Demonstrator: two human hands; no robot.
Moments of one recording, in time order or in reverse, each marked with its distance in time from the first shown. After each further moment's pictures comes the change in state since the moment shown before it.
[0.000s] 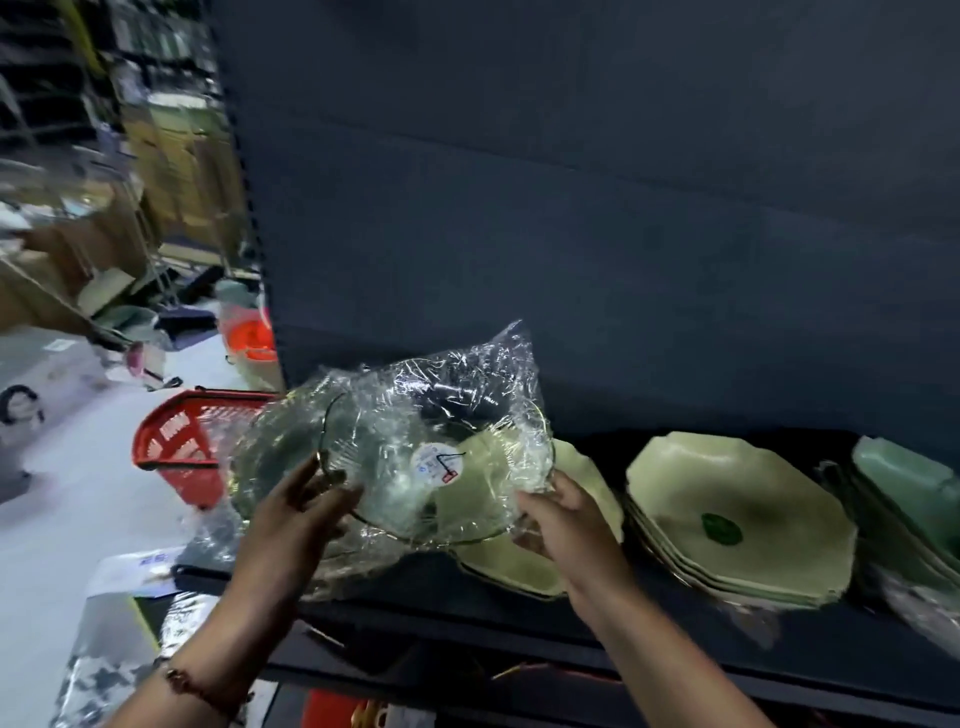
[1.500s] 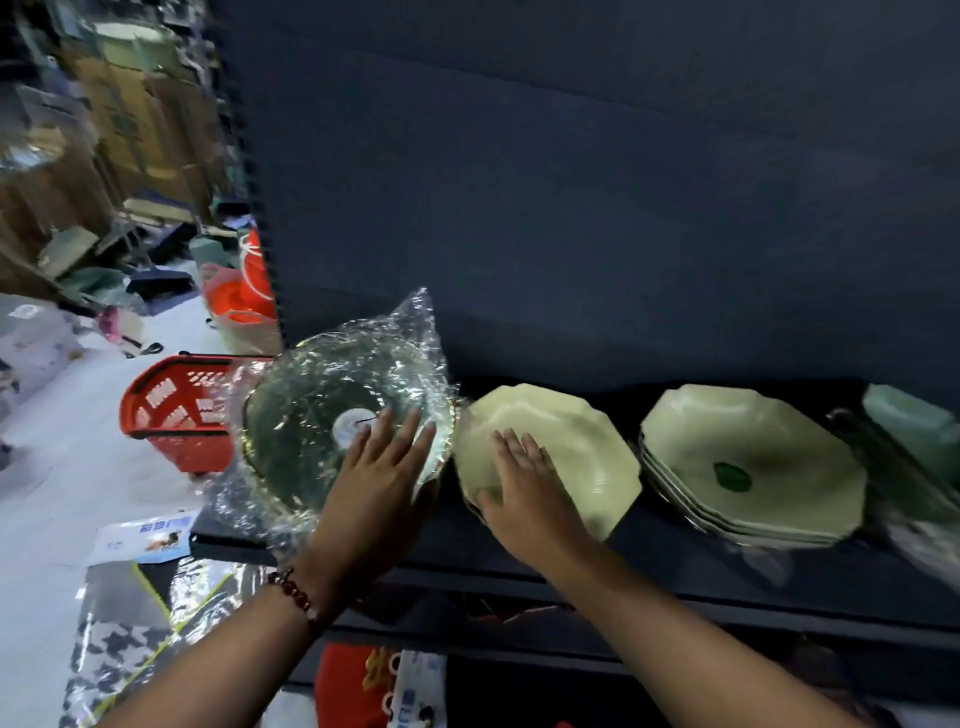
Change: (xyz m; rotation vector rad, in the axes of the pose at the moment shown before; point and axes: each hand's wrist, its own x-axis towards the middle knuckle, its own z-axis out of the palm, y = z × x) left_hand 0.038 -0.046 0.013 1.311 -0.299 0.644; right_hand 0.032 0.049 0.052 -1.211 -0.075 -0.338
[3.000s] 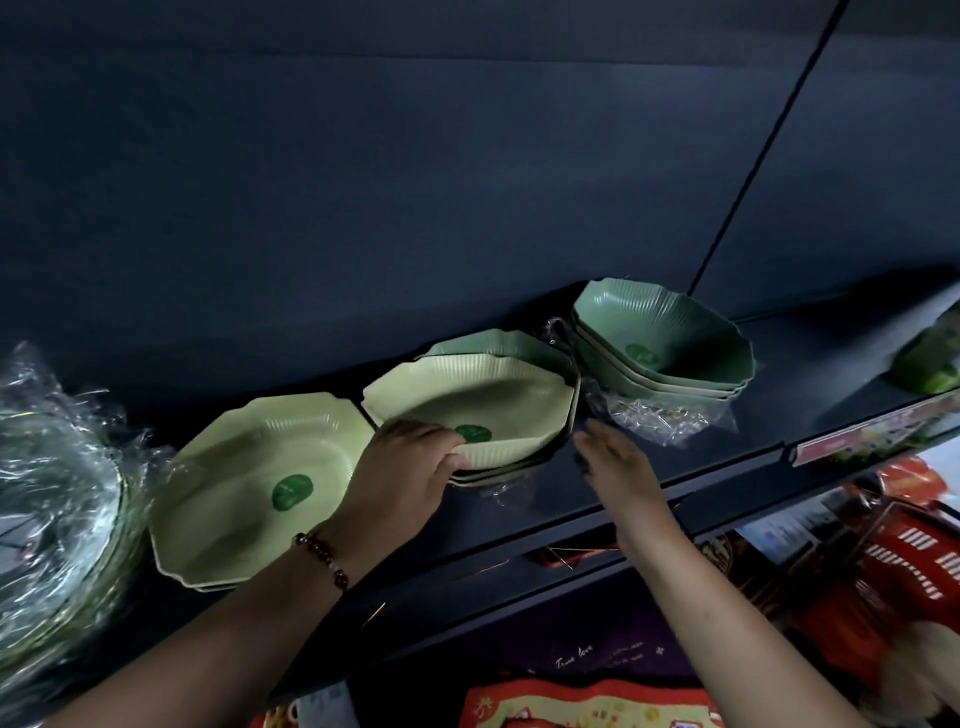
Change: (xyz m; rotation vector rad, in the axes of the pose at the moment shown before) left_hand 0.122 0.296 0.069 -0.252 0.071 0.478; right_hand -0.162 0.297 -0.113 1.165 0.518 0.789
